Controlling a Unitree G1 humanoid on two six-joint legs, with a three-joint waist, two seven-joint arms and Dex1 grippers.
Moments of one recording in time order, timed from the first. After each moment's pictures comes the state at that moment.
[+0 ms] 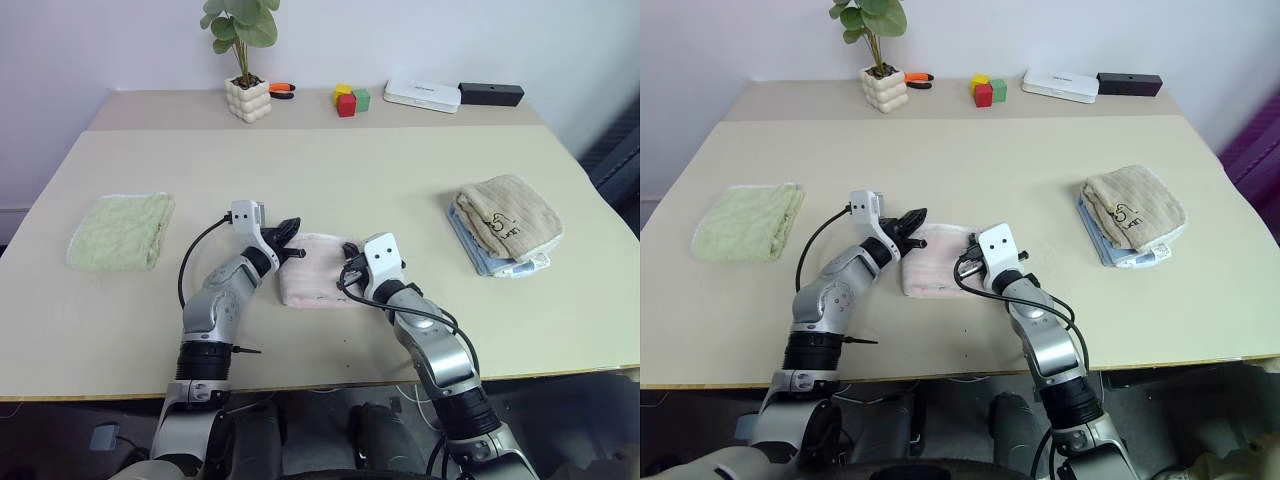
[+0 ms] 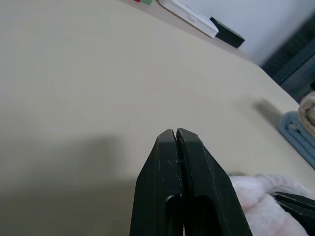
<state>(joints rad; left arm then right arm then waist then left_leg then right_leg) -0.46 0.06 0.13 0.18 -0.44 0.48 -0.36 -0.23 -0.11 0.22 -0.06 0.00 0.31 0.20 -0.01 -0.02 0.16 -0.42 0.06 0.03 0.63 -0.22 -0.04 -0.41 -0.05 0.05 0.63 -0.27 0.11</state>
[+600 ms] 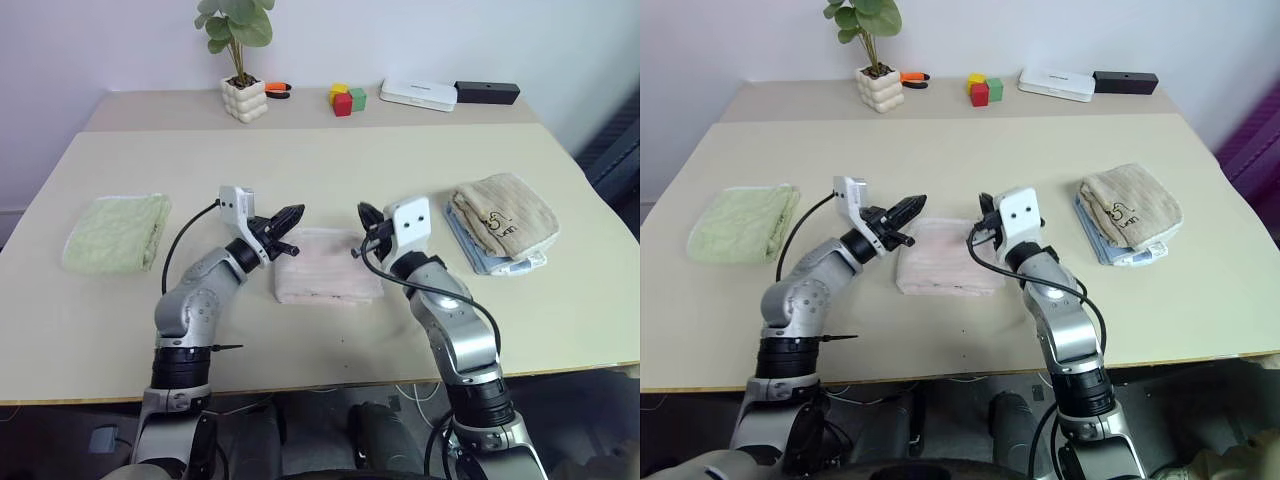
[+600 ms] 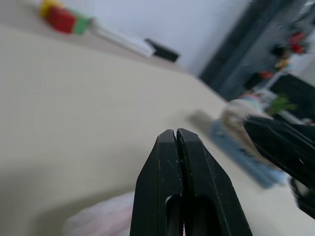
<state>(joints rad) -0.43 0.18 0.13 -0.13 -0.66 0.69 -0.52 -0.33 -0.12 0.11 -0.32 0.10 0.41 0.24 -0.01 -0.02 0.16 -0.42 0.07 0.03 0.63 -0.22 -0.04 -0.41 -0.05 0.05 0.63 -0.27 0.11</state>
